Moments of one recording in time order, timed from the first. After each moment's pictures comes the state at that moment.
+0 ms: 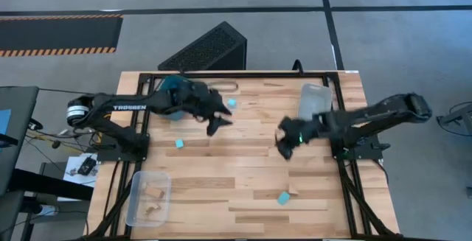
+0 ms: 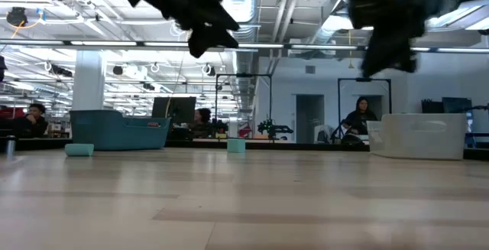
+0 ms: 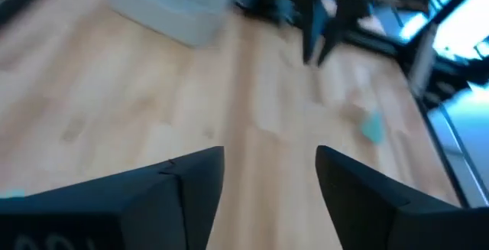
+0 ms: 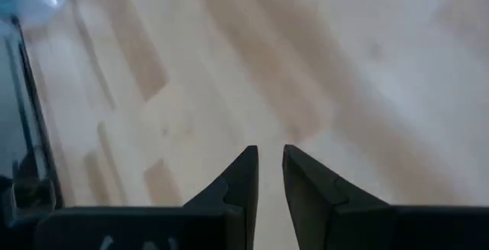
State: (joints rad) left arm 0.23 1.38 0.97 -0.13 0.30 -0.17; right arm 0.15 1.15 0.76 -0.46 0.05 0.81
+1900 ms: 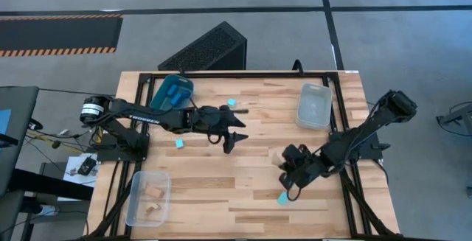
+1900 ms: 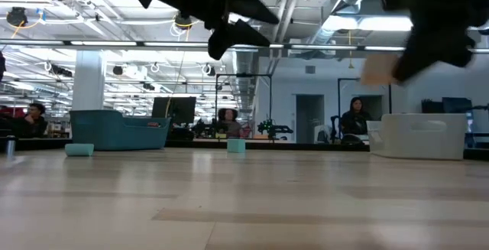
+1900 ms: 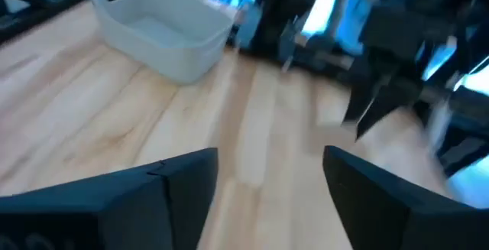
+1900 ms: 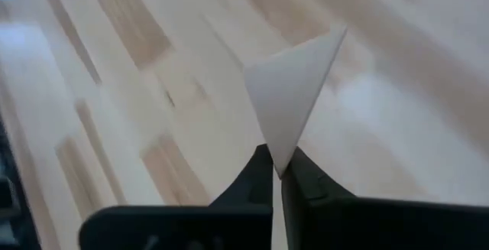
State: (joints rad) left arm 0.02 1.55 0.97 0.19 0.00 -0.33; right arm 0.57 1.36 0.83 -0.49 0.45 1.18
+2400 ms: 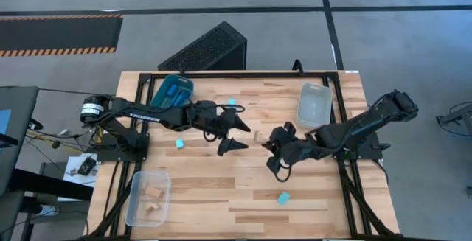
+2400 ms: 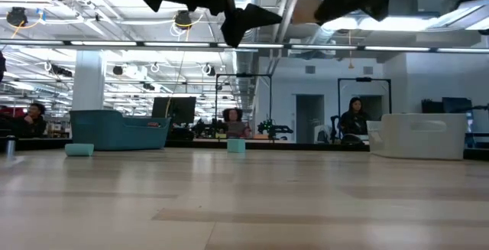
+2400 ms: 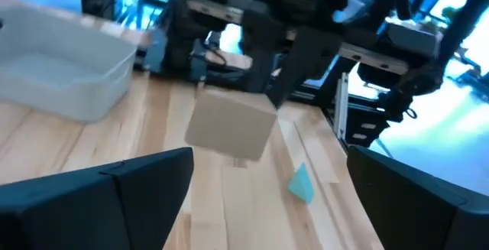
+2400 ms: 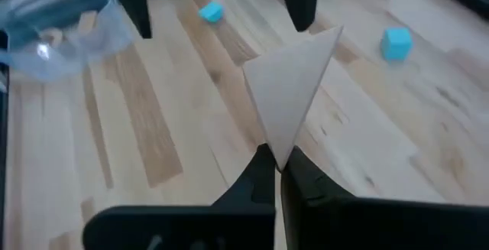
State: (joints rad) left arm 0.05 1.55 0.97 0.32 0.31 -0.26; right arm 0.38 1.35 1.05 -0.47 0.54 0.70
